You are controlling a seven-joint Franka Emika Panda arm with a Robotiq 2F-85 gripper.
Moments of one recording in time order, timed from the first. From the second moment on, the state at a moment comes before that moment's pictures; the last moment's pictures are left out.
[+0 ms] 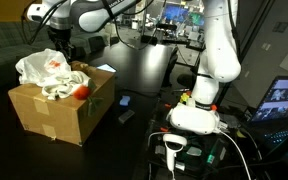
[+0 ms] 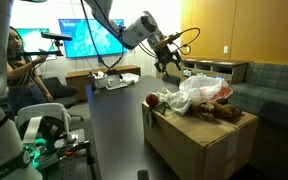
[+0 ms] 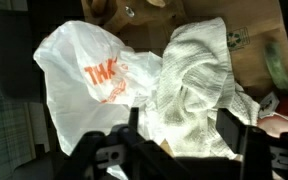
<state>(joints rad) 0.18 0.36 0.17 -1.72 -0.66 2.25 -0.67</state>
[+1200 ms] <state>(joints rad) 0.11 0.16 0.17 -2.12 0.01 2.33 -0.52</state>
